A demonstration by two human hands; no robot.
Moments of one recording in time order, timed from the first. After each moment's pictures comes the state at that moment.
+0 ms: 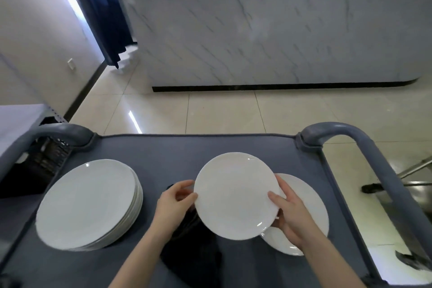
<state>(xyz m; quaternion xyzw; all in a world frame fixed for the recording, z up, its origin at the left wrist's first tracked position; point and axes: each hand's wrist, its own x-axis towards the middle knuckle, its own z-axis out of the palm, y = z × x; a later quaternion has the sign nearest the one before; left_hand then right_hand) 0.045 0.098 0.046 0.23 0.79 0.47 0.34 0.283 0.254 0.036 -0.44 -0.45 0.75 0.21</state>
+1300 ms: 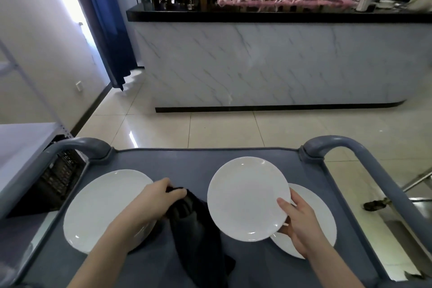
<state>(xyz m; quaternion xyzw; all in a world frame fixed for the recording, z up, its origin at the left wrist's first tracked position) -0.010 0.056 0.144 0.34 0.84 0.29 0.33 0.270 0.209 0.074 -0.46 -0.46 0.70 0.30</state>
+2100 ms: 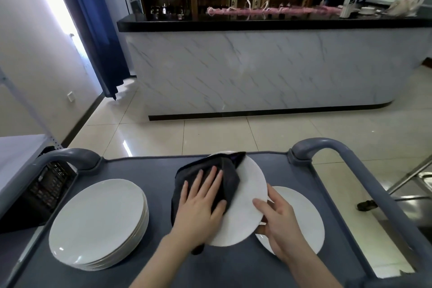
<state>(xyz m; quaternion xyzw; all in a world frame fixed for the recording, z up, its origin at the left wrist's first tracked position) 0.073 0.108 0.083 0.59 0.79 0.18 0.06 0.253 0.183 0.111 -0.36 -0.49 0.73 0.31</state>
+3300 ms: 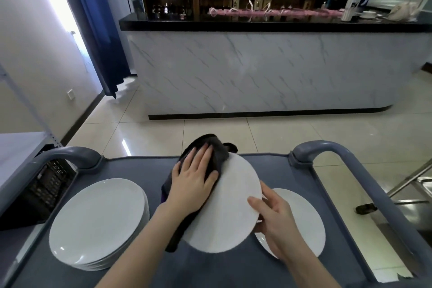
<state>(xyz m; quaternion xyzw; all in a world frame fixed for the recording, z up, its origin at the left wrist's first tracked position) 0.025 0.142 0.104 0.56 0.80 0.22 0.03 0.243 0.180 0.125 -0.32 -0.53 0.72 0.31</state>
